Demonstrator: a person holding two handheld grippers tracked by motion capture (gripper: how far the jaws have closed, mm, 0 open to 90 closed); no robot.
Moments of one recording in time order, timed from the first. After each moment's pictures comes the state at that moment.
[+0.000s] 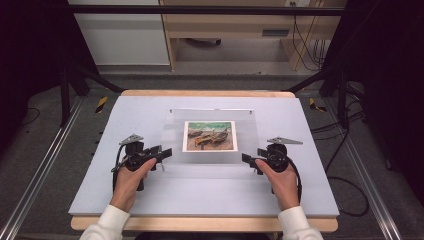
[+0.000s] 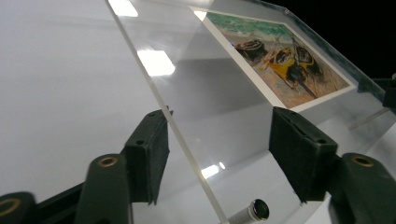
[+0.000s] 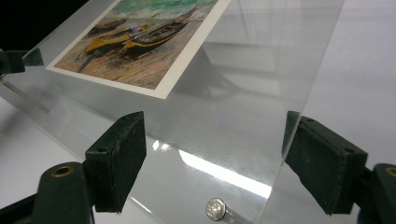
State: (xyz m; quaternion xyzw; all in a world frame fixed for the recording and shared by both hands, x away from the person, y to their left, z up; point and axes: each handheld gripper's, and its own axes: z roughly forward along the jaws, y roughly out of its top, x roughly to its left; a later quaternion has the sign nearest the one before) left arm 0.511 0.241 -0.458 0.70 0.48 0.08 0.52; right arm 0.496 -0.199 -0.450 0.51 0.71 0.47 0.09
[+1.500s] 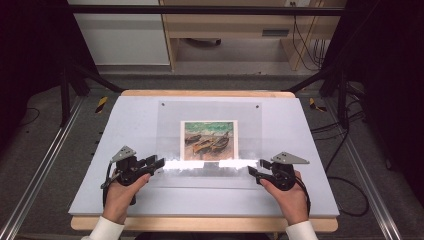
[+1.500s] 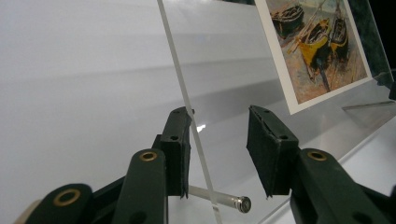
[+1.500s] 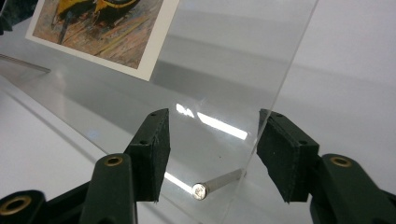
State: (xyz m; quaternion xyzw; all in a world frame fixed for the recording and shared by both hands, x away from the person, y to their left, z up) left arm 0.460 0.248 -0.449 0.71 0.46 0.13 0.52; right arm 0.443 -0.204 -0.448 0.46 0.74 0.46 0.17
